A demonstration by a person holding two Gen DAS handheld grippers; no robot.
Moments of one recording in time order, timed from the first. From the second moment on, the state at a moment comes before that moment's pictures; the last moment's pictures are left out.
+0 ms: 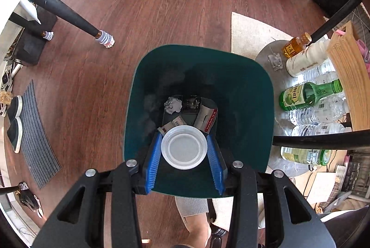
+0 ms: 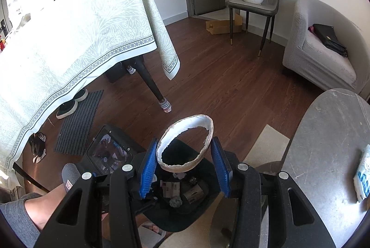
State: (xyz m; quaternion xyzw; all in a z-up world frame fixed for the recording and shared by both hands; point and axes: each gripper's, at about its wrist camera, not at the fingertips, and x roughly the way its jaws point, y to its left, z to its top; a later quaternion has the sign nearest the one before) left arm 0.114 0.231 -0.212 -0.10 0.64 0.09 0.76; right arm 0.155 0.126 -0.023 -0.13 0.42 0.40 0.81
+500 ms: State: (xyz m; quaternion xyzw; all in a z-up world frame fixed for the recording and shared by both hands) left arm 0.088 0.261 -0.144 -0.12 0.53 0.11 0.83; right arm 0.163 0.163 -0.080 -0.17 0.46 0.37 0.79
